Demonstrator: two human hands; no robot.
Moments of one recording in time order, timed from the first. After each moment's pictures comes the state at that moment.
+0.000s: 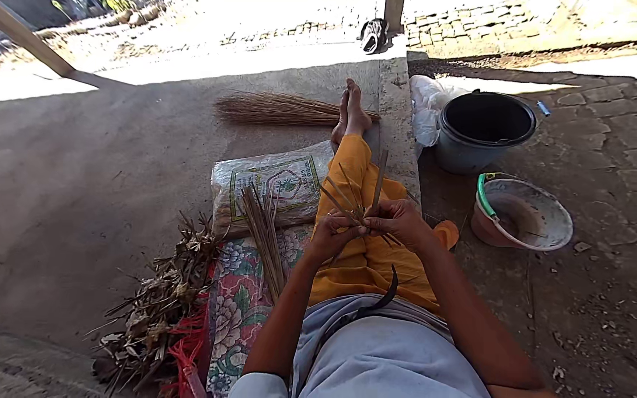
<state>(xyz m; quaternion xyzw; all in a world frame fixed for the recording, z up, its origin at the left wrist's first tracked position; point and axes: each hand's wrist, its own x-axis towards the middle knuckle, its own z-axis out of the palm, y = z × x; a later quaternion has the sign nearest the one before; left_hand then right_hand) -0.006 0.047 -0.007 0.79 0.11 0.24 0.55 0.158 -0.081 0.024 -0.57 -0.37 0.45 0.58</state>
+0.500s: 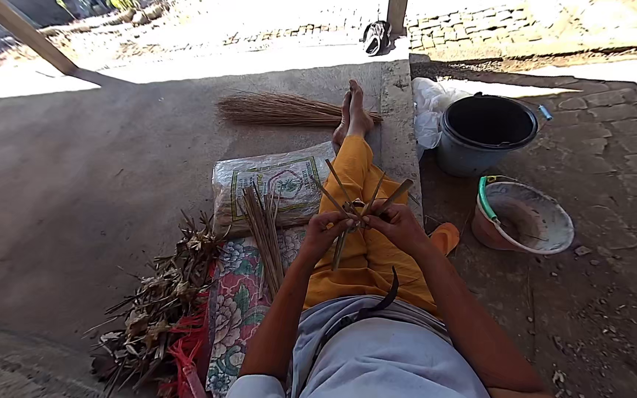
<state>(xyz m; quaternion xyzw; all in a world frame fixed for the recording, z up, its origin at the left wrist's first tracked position) -0.015 0.053 -0.001 0.75 0.19 0.25 0.58 0.157 -0.077 0.006 -0.58 -0.50 0.30 0.57</state>
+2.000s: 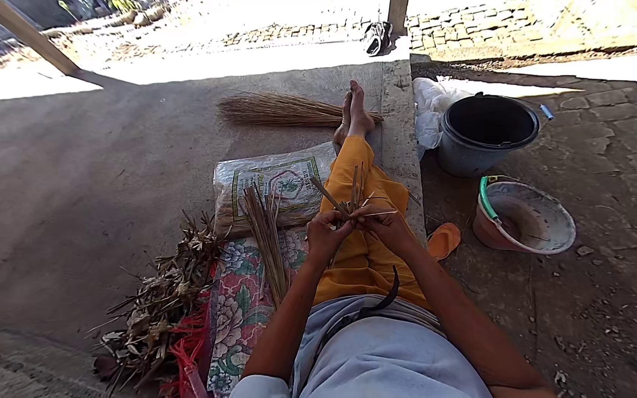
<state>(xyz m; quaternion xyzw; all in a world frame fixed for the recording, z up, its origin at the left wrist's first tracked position) -0.005 0.043 -0.017 0.77 0.35 0.29 0.44 0.145 -0.063 -0.016 -0.56 -0.46 0.35 0.59</state>
